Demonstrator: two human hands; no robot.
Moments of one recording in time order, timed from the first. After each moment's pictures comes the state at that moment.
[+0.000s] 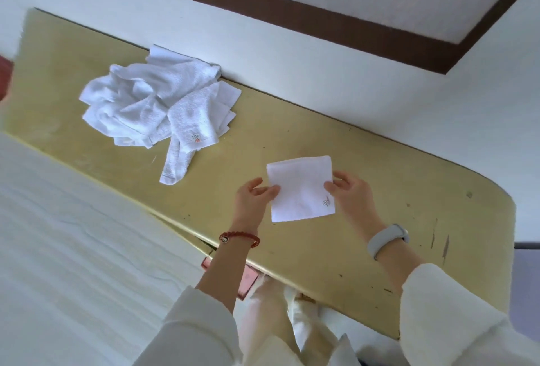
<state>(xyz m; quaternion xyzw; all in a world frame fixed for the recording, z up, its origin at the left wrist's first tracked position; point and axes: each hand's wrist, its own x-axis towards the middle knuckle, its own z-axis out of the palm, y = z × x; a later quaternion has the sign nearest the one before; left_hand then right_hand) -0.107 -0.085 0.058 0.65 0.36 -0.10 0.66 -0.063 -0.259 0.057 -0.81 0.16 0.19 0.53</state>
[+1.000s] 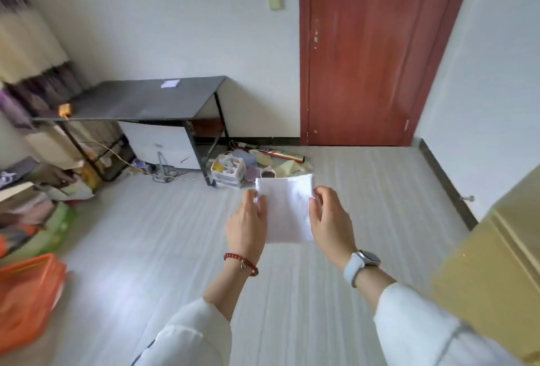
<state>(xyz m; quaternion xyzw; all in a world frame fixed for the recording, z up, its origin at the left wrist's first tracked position) -0.754 0.433 0.224 0.66 0.65 0.37 0.08 -0.606 0.401 0.233 -0.66 -0.60 0.12 0.44</state>
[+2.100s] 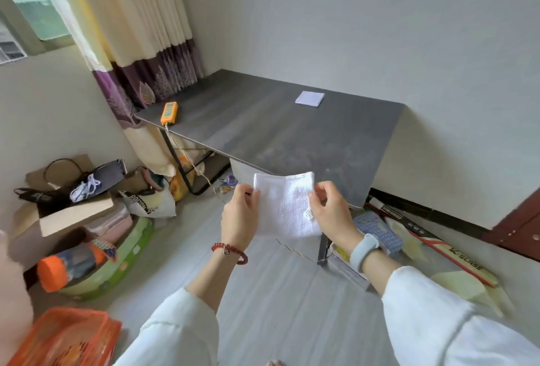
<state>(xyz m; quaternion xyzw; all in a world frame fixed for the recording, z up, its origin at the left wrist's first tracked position) -1.307 1.199 0.197 0.44 0.77 0.43 0.17 -1.146 1.252 0.197 -0.52 -0.67 0.37 0.37</state>
